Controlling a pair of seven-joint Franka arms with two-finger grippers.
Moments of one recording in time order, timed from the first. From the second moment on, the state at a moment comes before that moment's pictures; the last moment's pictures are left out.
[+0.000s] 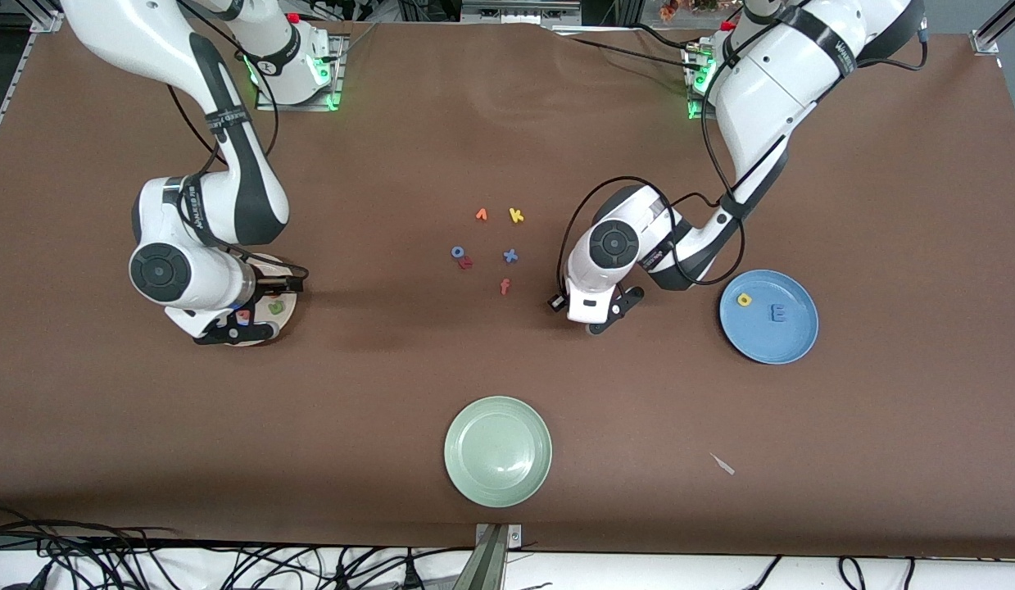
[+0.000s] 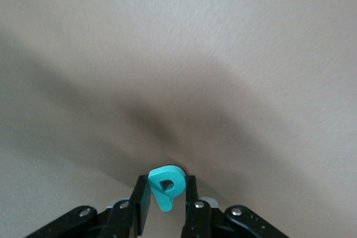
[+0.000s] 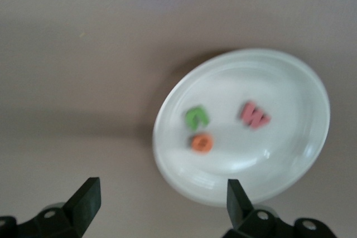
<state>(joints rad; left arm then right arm) -0.13 0.79 -0.53 -1.68 0.32 2.31 -1.47 0.35 0.45 -0.18 -1.77 0.03 1.90 0.09</state>
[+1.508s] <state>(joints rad) 0.34 0.66 -0.51 -1.66 0.40 1.93 -0.39 0.13 0.11 -0.10 -1.51 0.06 1.47 0.05</state>
